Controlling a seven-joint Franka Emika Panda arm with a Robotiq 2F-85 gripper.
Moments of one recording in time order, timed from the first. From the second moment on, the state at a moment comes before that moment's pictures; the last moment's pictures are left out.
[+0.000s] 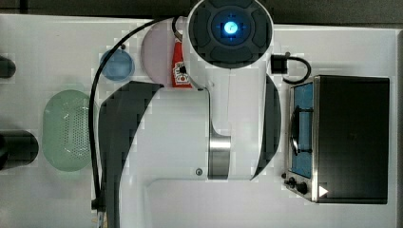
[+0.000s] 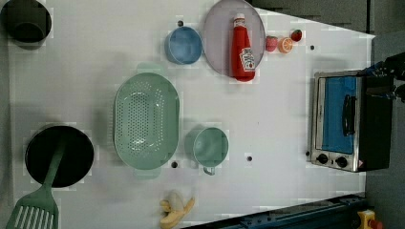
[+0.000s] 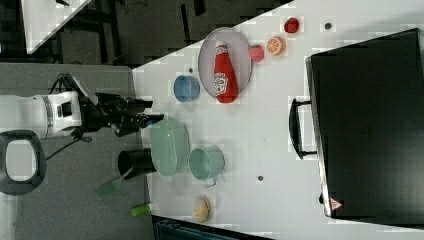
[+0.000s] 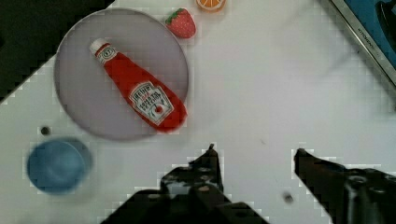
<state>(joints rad) -0.03 0.03 0.02 -1.74 -0.01 0.18 -0.06</state>
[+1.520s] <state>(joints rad) -0.10 0.46 0.15 -1.80 0.01 0.52 -0.42</state>
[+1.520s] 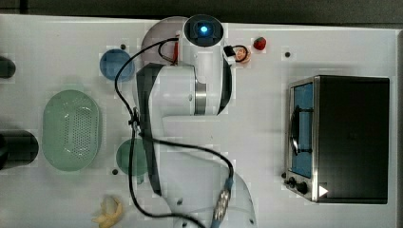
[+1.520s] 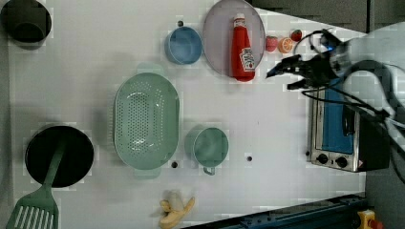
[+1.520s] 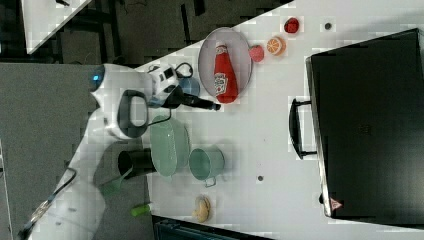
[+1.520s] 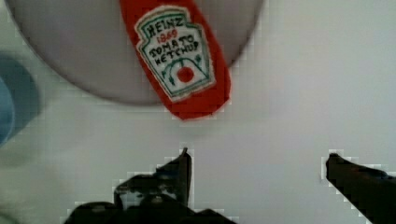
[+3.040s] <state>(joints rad) -0.03 0.90 0.14 -1.43 -0.13 0.77 -0.63</state>
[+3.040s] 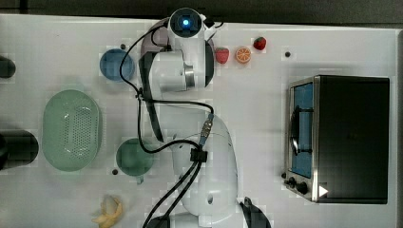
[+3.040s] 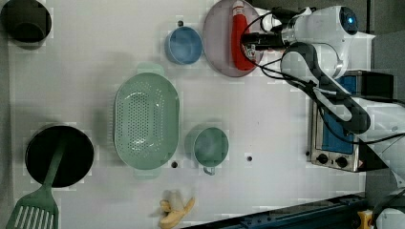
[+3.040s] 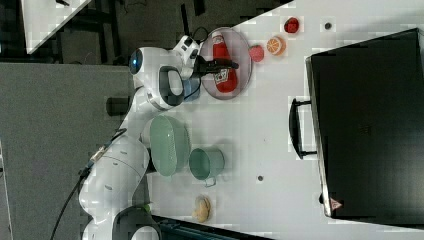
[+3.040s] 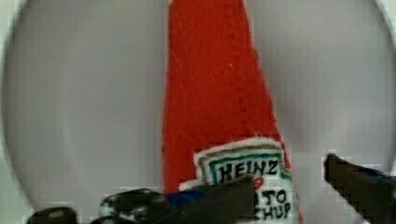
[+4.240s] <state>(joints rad) -0.06 0.62 0.14 -1.48 -0.09 0.47 -0.64</state>
